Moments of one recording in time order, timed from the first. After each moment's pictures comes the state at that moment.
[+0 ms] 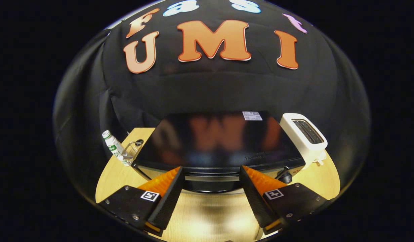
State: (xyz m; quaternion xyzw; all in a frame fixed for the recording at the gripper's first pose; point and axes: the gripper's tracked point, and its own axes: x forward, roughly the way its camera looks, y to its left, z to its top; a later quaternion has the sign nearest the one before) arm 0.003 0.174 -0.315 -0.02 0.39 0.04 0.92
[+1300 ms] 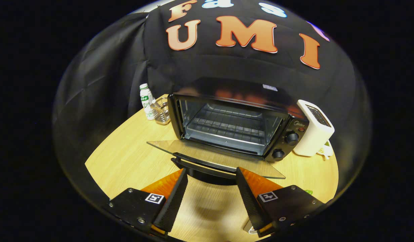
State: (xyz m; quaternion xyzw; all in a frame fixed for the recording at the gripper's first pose) arm -0.151 0.157 -0.343 -0.08 0.45 0.20 0.87
